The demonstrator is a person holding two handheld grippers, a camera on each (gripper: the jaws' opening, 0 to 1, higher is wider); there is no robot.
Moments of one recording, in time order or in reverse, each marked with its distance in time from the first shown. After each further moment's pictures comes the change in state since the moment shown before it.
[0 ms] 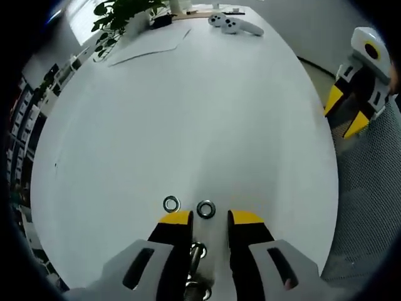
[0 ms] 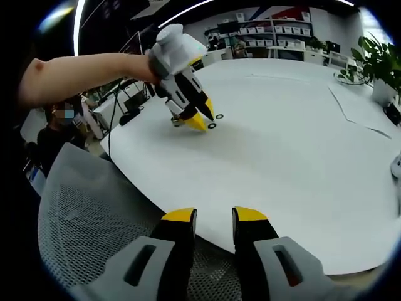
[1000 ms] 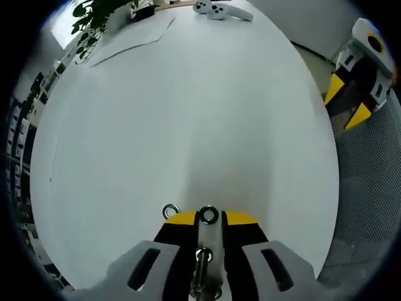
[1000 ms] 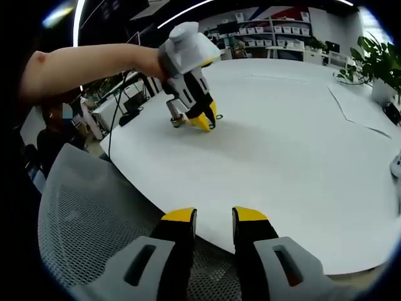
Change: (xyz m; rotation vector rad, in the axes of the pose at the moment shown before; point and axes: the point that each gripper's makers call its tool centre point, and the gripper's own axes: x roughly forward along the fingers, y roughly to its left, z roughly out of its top) left arm 0.006 -0.001 0.006 0.088 0.103 -0.038; right arm 0.000 -0.001 0.000 0.004 -0.004 -0.002
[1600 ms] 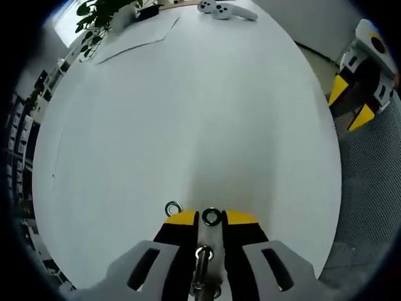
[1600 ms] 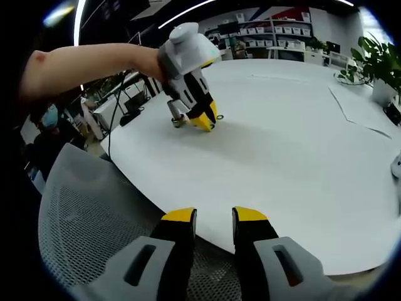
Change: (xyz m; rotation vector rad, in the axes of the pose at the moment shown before) left arm -0.002 0.000 -0.006 -0.030 0.005 0.013; right arm 0.000 0.001 0.000 -0.003 -0.001 0.004
